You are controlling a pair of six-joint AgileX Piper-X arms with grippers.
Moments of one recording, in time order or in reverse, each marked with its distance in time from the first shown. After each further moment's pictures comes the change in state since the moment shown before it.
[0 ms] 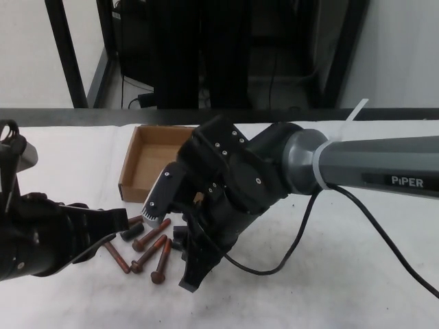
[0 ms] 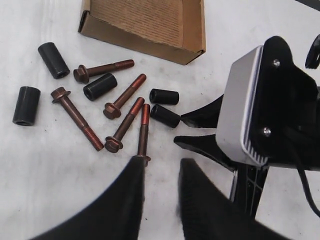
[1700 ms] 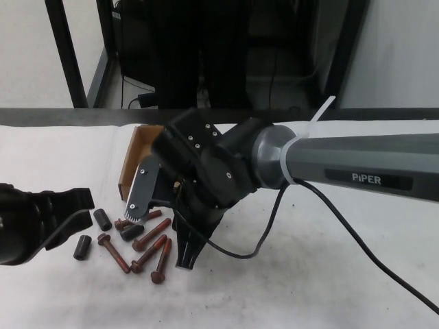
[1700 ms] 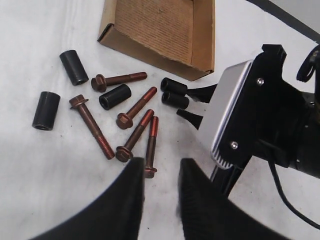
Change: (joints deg) left arm 10.3 0.0 0.0 0.0 9.0 0.0; right arm 1.6 4.7 -7.6 -1.3 15.2 -10.4
